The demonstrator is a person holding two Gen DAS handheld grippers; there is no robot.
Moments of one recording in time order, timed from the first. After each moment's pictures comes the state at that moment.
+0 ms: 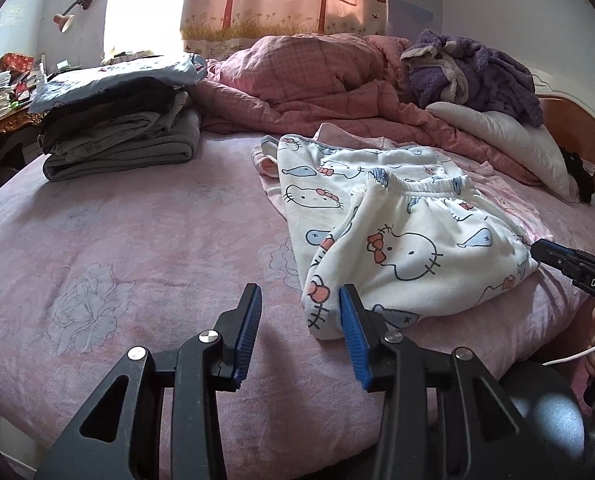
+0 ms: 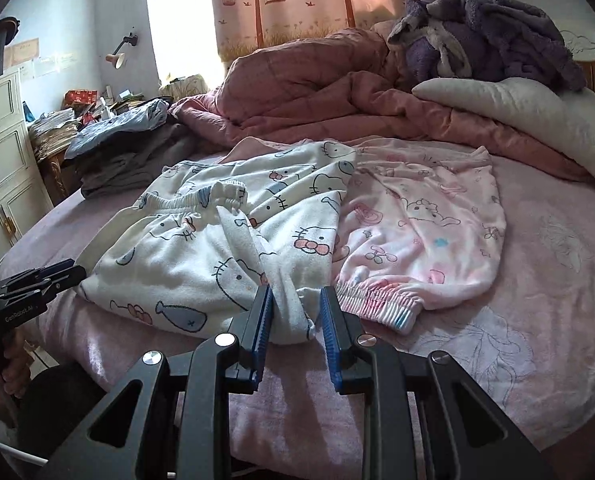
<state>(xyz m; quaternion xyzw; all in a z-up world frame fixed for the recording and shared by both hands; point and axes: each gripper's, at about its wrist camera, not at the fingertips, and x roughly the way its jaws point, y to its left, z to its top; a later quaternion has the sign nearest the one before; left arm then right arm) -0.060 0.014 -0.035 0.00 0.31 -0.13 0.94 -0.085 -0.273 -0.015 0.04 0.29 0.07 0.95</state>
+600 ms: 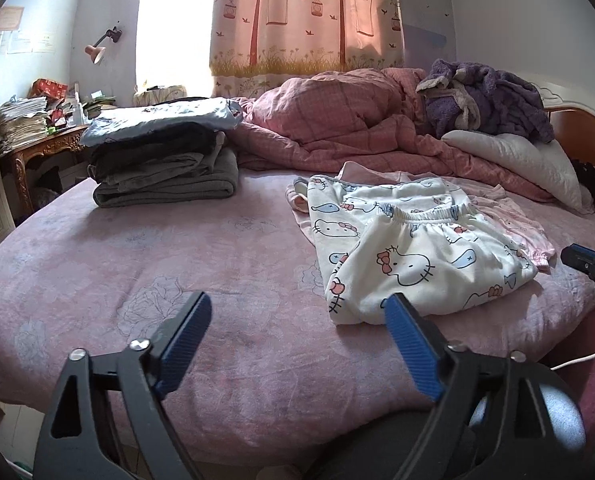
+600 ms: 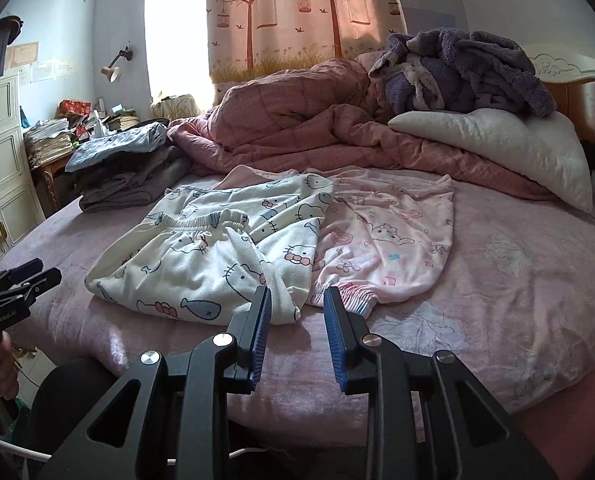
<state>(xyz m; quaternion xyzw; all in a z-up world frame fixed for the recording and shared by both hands) -0.103 0.022 -0.011 0.01 0.25 -0.07 0.97 -0.135 -0.277 0.017 0.02 0.26 0.03 0.97</state>
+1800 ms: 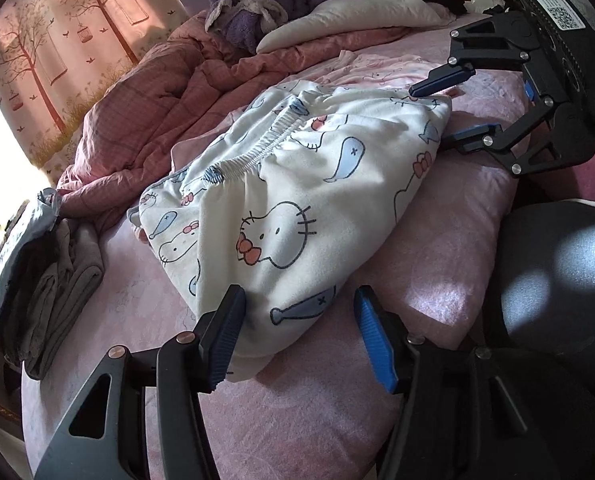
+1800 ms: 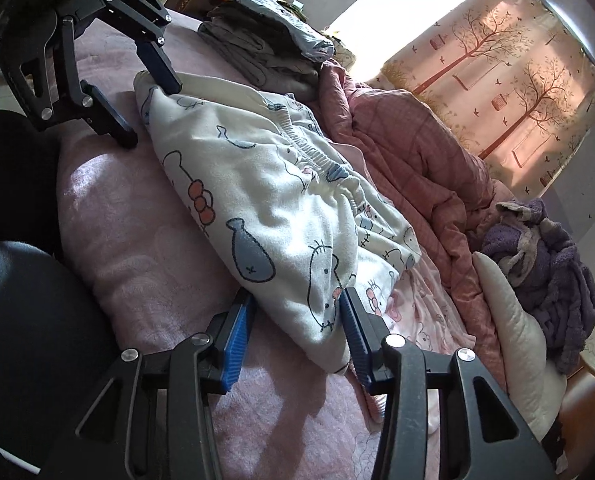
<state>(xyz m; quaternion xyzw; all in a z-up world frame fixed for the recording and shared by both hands) -0.067 -0.056 -0.043 0.33 0.27 -0.29 0.86 -0.098 -0.198 -0.040 -0.41 0.22 0.14 0.87</state>
